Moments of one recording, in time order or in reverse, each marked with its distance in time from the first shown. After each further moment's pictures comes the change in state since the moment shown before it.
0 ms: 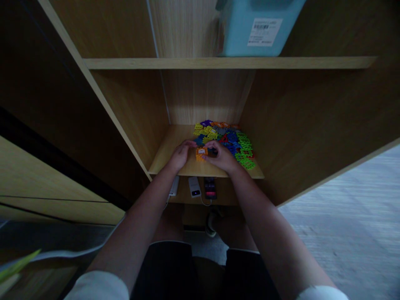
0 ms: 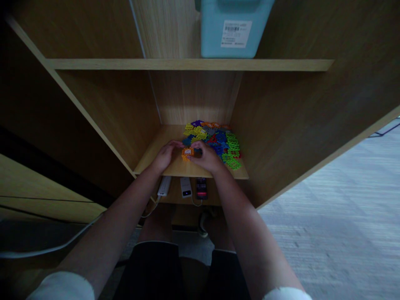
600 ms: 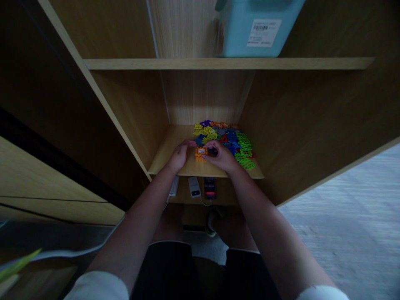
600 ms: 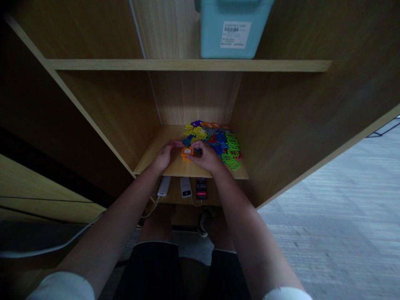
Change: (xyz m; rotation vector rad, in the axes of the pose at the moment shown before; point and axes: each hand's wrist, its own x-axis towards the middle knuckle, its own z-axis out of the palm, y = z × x) left_hand 0.001 -0.002 0.000 -0.027 0.005 -0.043; right_hand 0.001 -0.001 0.001 0.019 0.019 -0.005
